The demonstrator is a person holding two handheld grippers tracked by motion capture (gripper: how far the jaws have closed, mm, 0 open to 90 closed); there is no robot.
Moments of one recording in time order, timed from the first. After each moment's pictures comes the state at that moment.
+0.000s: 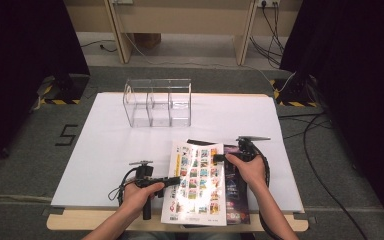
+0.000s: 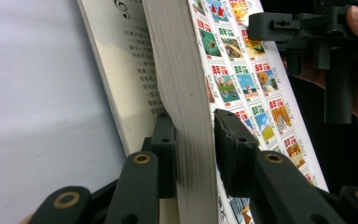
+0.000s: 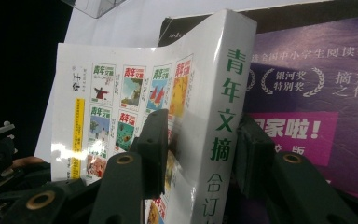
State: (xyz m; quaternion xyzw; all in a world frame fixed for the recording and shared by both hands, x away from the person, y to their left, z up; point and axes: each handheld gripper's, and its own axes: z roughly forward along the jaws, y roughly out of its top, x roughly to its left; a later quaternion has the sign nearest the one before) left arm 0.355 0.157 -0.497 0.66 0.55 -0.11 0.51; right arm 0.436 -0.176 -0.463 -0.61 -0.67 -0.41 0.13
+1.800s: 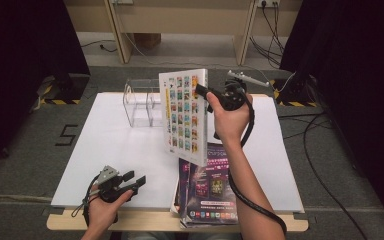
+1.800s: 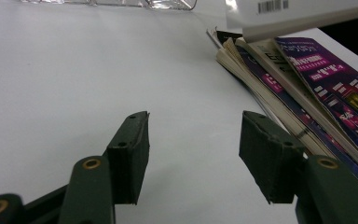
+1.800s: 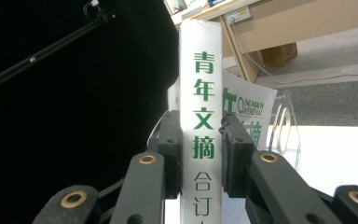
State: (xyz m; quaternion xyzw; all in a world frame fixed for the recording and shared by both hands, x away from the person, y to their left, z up) left arm 0.316 0.240 -0.491 0.68 0.51 0.16 0.50; right arm 0.459 -0.098 -0.270 -0.49 -0.62 -0.60 -0.10
